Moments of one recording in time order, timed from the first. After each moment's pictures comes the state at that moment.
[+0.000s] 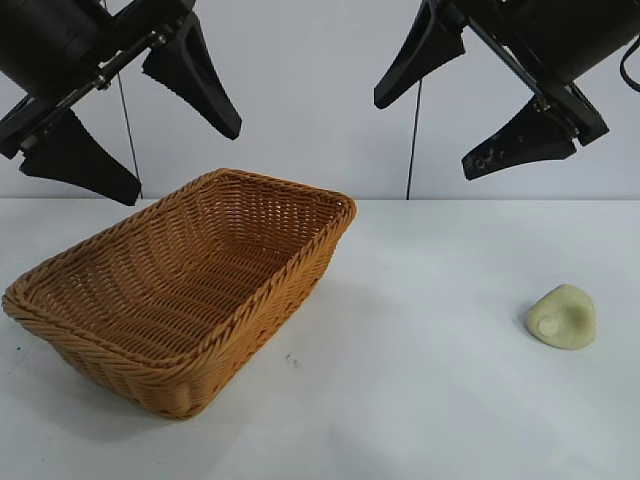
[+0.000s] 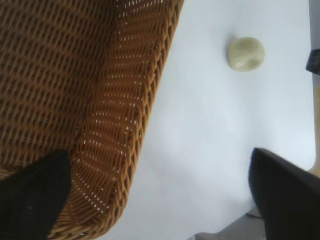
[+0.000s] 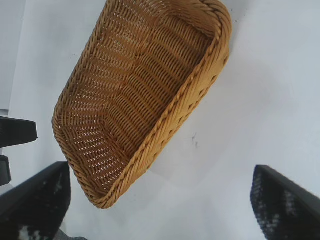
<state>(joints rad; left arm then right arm) -0.30 1.61 -1.15 -0.74 0.79 0.15 0.18 1.61 -1.13 0.81 0.80 -0.28</state>
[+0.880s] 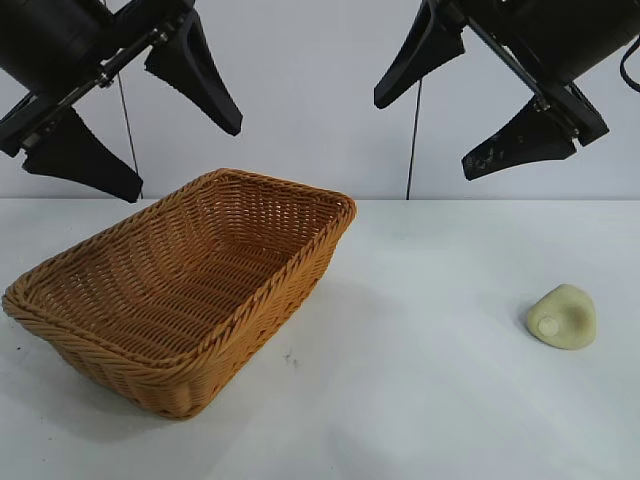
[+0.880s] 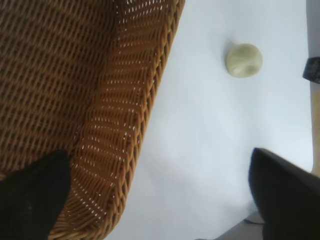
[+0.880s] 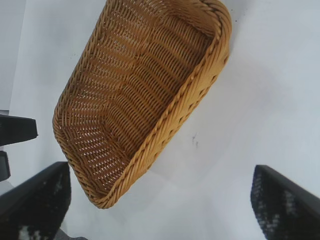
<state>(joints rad) -0.30 1.61 -1.15 -0.75 0.77 0.14 0.18 1.61 -1.13 0.81 0.80 -0.27</state>
